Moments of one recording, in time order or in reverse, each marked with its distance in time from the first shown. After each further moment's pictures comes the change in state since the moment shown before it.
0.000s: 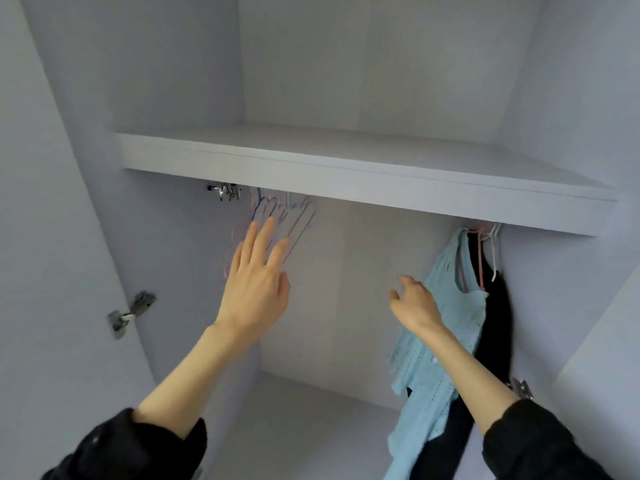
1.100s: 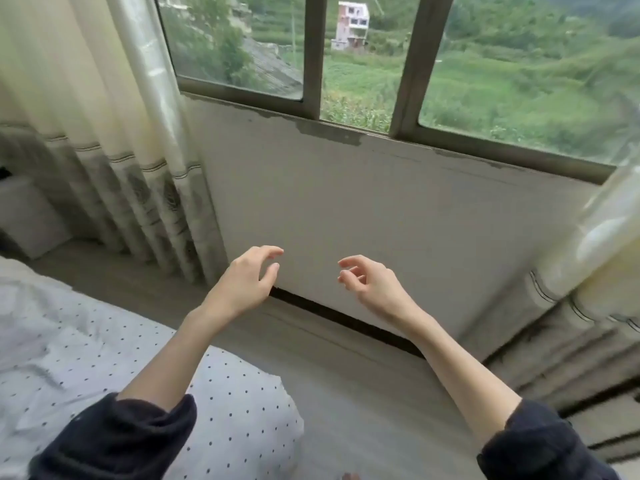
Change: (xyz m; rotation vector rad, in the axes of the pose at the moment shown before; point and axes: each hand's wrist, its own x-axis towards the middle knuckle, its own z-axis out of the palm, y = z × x) left_hand -0.685 -0.268 -0.513 0.419 0.394 -1.585; right_hand -0.693 -0.559 0.371 0.209 -1.424 -1.525
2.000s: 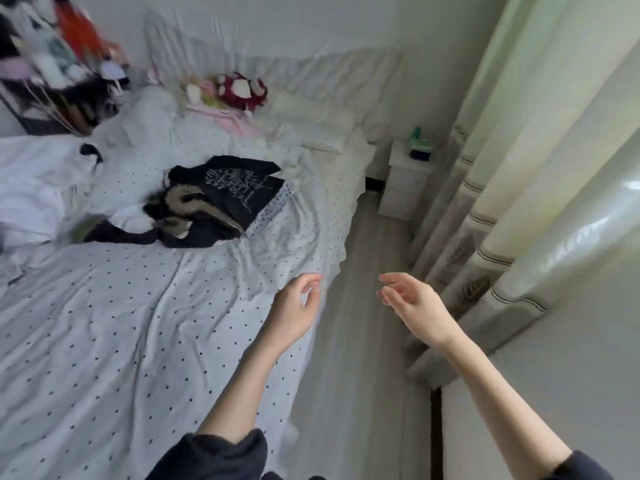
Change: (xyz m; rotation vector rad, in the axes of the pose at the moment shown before) left_hand 0.165 -0.254 -0.127 -0.165 1.112 -1.046; right_hand 0.489 -0.241 0.280 -0.077 -1.057 -0.804
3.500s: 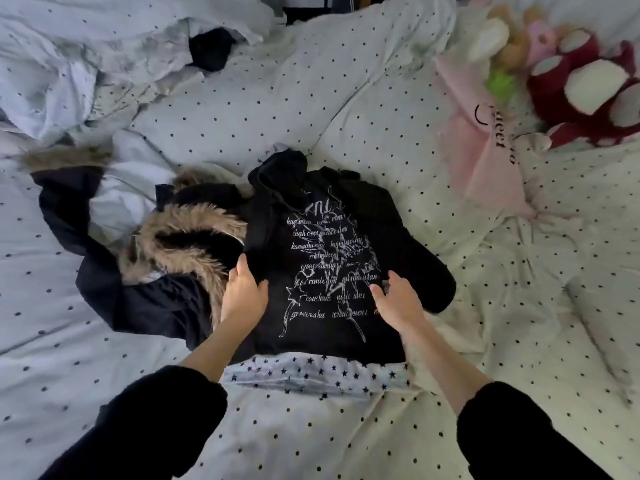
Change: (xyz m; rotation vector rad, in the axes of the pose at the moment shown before) left_hand 0.621 -0.344 -0.126 0.107 0.871 -1.194; right_hand 0.896 -0.051 0.351 -0.615 -0.837 -0.348
